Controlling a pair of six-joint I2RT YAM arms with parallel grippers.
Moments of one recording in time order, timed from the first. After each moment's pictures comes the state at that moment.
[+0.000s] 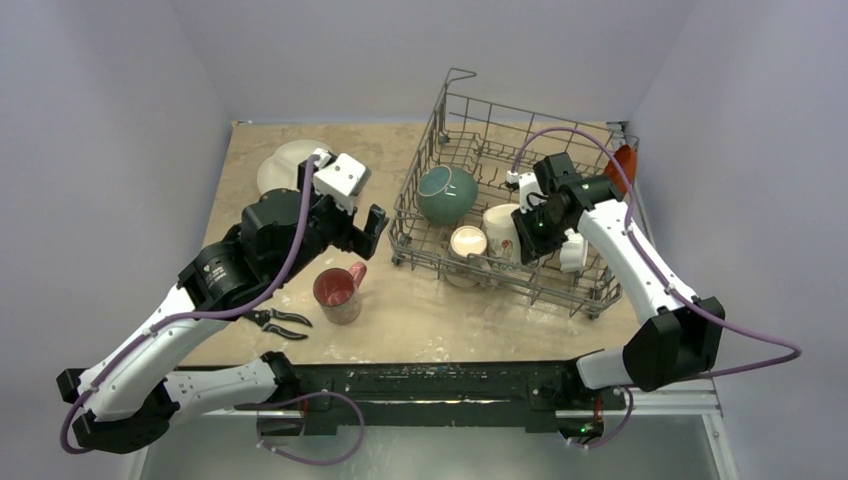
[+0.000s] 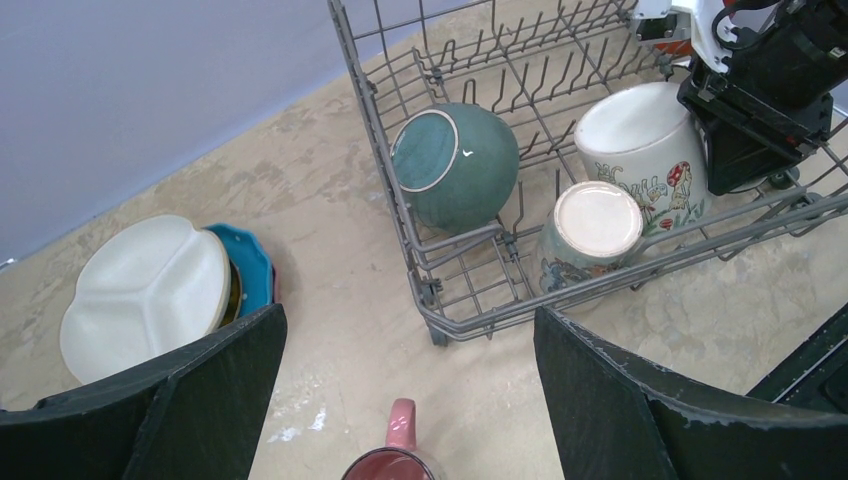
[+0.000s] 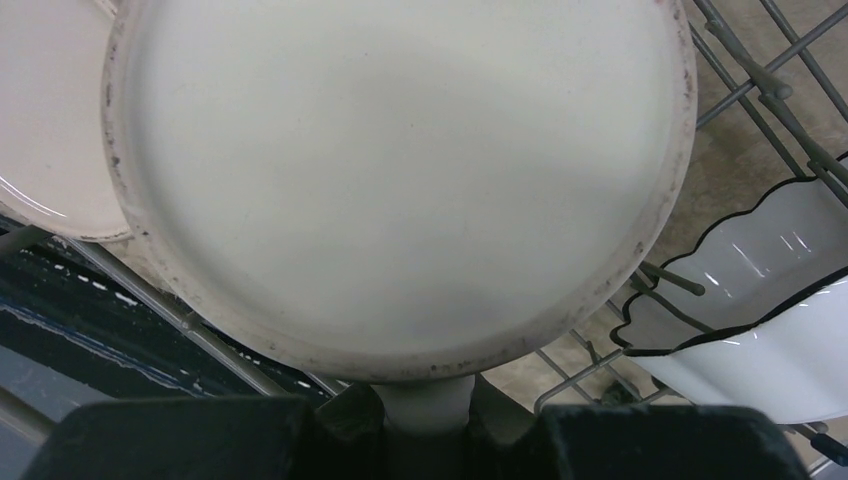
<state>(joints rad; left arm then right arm) -0.90 0.96 1.36 -0.67 -0.34 0.00 0.29 1.39 1.31 -1.15 -0.15 -0.11</state>
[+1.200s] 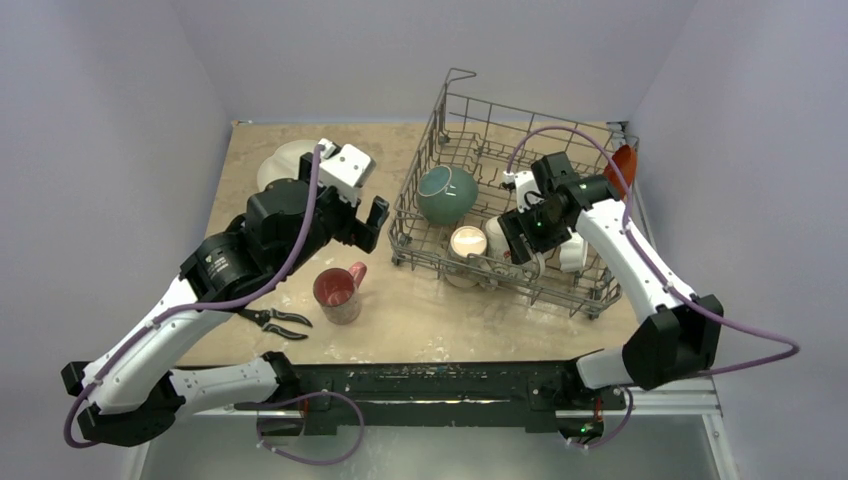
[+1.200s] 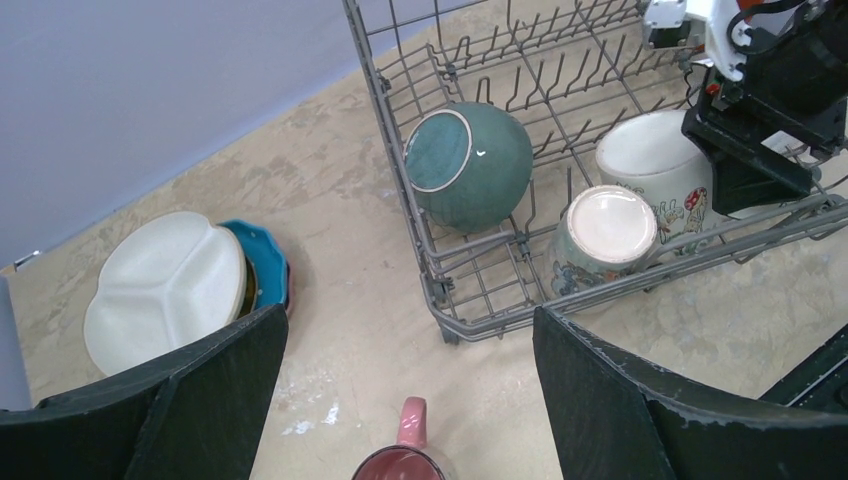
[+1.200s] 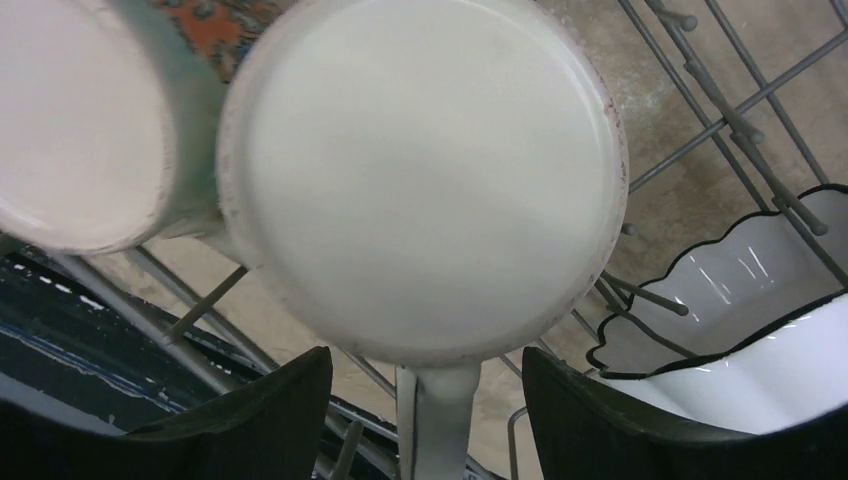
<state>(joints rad) -0.90 1.01 1.44 -0.72 -0.37 0.01 0.31 1.43 1.30 -1.14 -0.12 -0.16</state>
